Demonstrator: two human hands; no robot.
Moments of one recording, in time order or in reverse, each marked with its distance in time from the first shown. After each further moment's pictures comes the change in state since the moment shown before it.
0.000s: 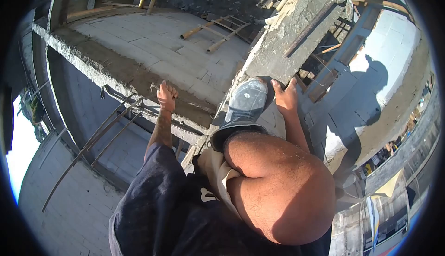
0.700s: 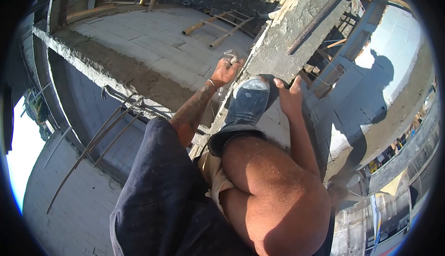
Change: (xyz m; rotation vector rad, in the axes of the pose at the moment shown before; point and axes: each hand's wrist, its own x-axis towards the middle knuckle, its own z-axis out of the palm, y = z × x) left_hand -0.025 -0.034 0.178 0.972 -0.796 0.349; right_hand 0.002 0.006 0.002 0.152 0.000 0.024
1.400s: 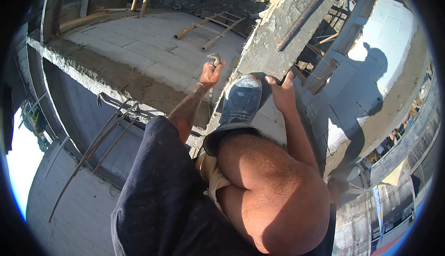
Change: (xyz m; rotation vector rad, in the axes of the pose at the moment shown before) left_hand 0.003 -0.081 0.022 0.418 0.580 0.648; right_hand -0.001 -0.004 -0.004 -0.039 -0.004 0.034
